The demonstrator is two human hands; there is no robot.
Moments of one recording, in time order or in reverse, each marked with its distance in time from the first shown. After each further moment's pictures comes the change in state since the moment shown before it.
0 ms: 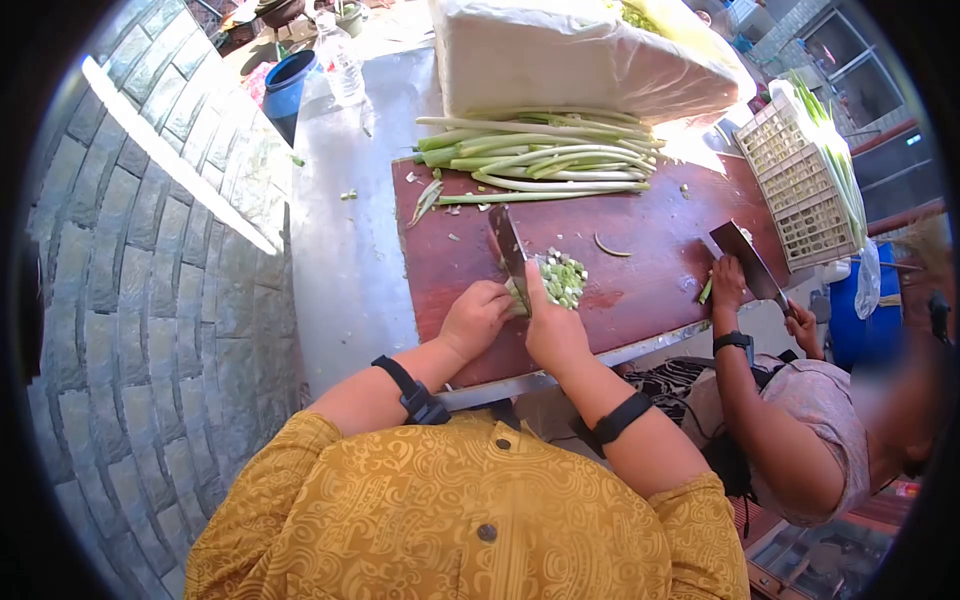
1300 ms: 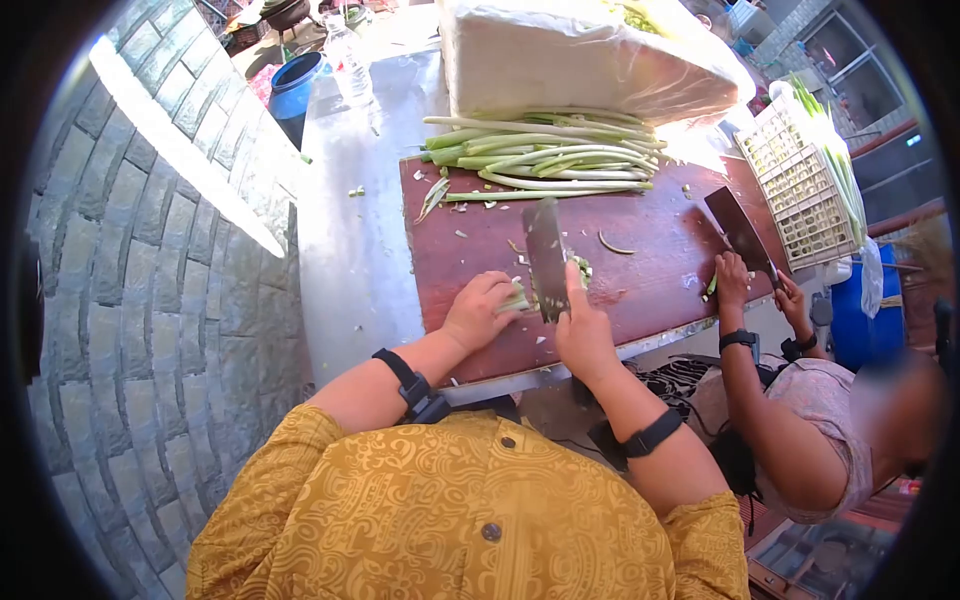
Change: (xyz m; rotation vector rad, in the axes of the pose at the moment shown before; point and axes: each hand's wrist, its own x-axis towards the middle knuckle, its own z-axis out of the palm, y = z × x) left_hand 0.002 0.006 -0.014 -0.035 -0.069 -0.095; right_hand -0.026 0.015 -0.016 0.221 0.190 -0.057
